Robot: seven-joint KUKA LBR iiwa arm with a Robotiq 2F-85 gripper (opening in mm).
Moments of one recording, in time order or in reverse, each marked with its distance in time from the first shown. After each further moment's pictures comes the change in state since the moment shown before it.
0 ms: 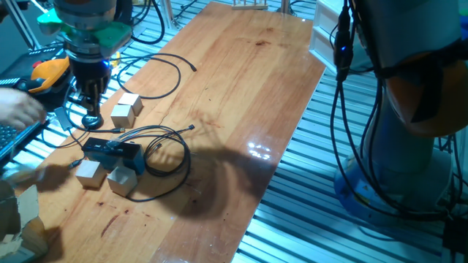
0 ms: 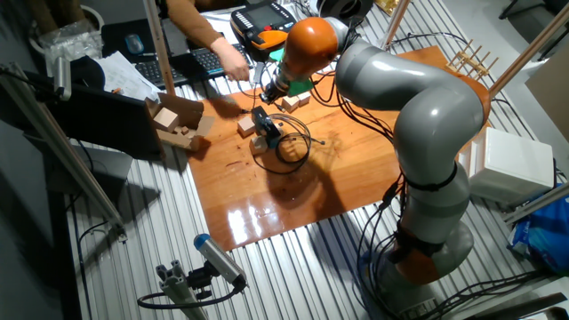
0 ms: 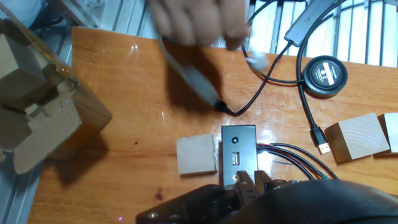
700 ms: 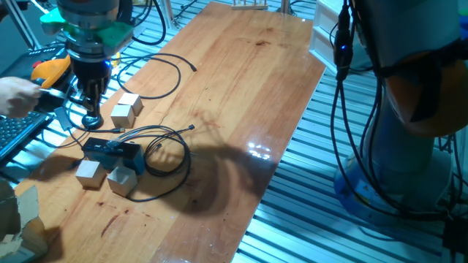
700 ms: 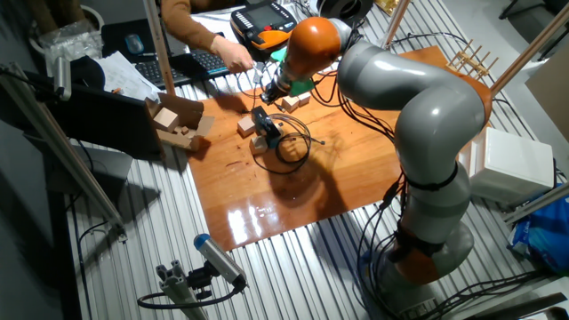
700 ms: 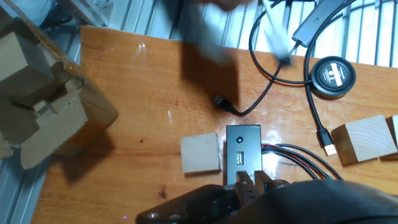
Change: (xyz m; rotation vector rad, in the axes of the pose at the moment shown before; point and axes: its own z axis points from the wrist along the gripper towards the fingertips) arm 0.001 0.002 -0.001 -0.002 -0.016 -0.031
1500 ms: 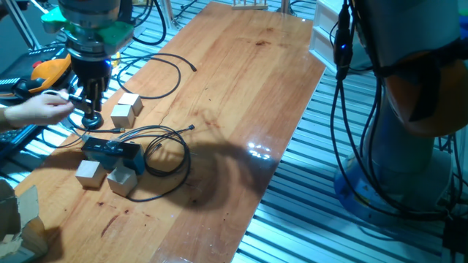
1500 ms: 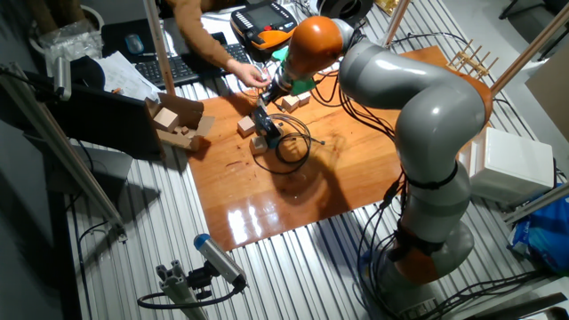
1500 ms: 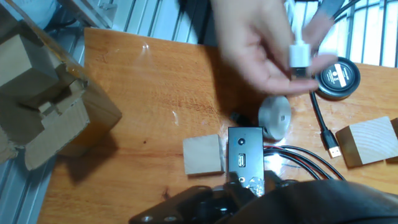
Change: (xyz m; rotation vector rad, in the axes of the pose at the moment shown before) arm -0.002 -0.002 0.003 -0.050 0.011 0.002
